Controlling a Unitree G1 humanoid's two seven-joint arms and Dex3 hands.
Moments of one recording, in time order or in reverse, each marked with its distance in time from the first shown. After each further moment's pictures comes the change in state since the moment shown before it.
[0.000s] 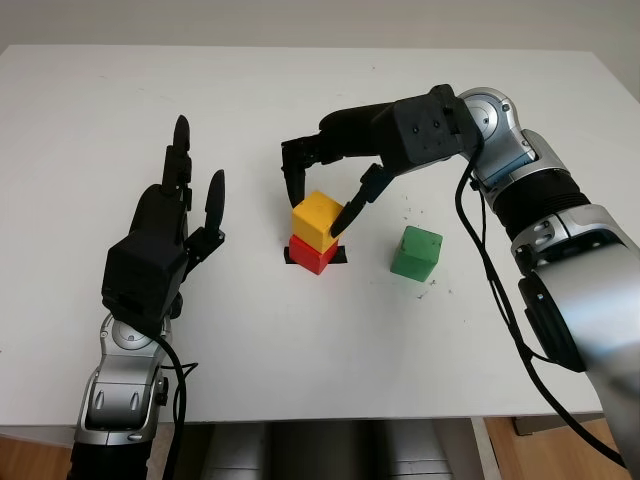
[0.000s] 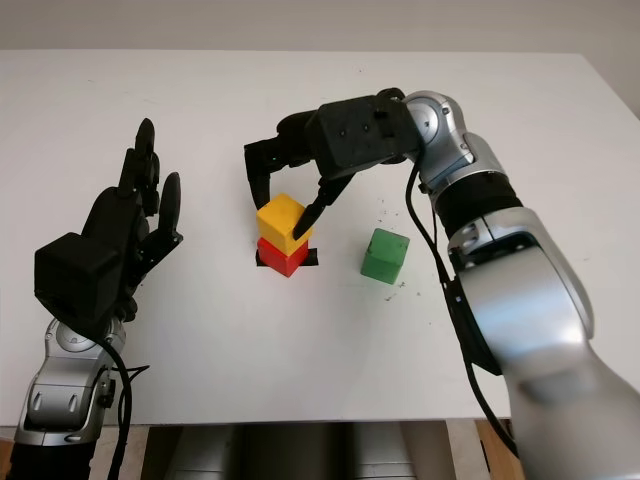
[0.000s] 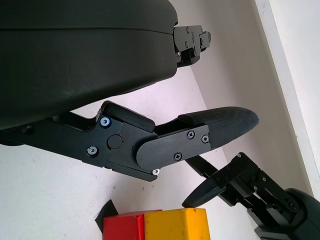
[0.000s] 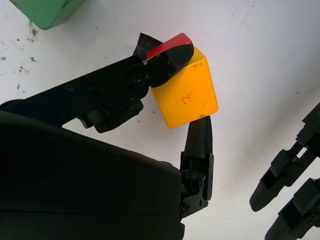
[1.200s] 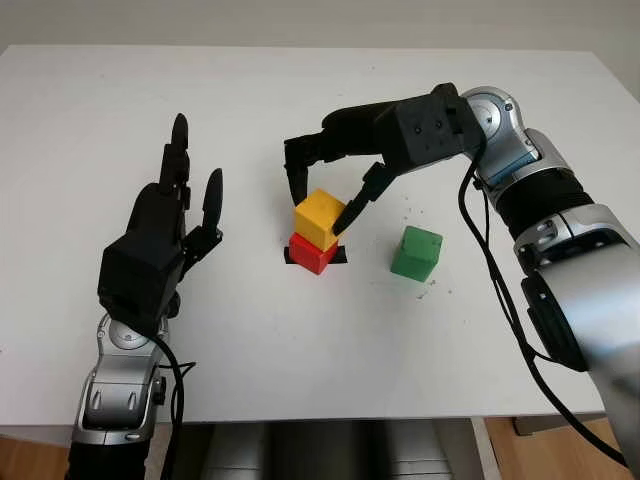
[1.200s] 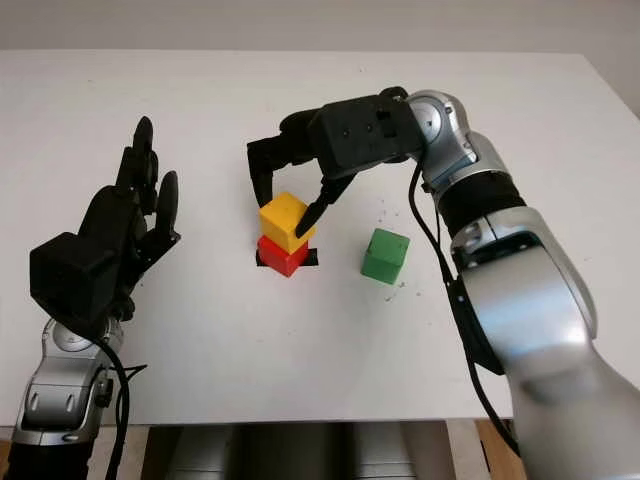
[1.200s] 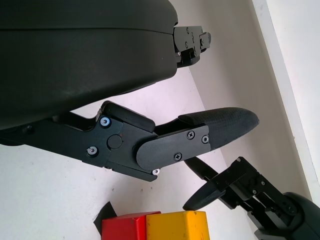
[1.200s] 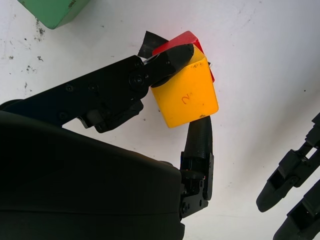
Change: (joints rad) left arm -0.001 0.005 0.007 0.000 -0.008 -0.007 -0.003; right arm 0.000 -0.014 0.003 -0.004 -0.016 -0.003 -0.016
